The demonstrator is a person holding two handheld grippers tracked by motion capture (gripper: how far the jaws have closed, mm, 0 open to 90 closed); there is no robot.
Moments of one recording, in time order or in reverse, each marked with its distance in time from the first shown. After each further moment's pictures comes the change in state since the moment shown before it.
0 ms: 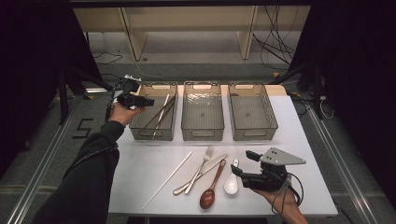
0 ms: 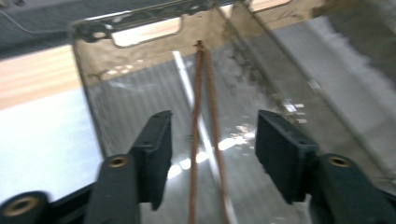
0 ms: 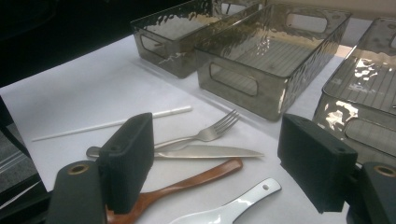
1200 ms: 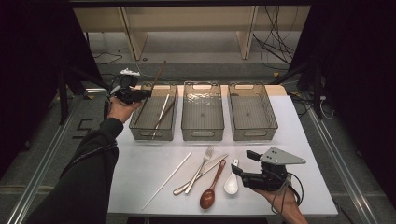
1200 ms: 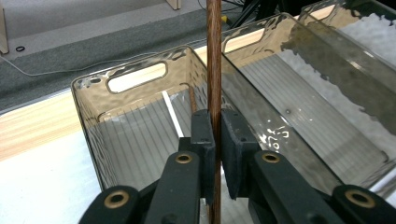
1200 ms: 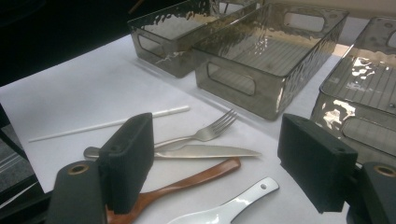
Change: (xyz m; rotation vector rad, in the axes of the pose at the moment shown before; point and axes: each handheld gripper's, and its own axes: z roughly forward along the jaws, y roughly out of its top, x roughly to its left) left arm -0.008 0.013 -0.019 -0.115 -0.013 0.095; right arm -0.001 0.000 0.000 0.002 -0.008 0.002
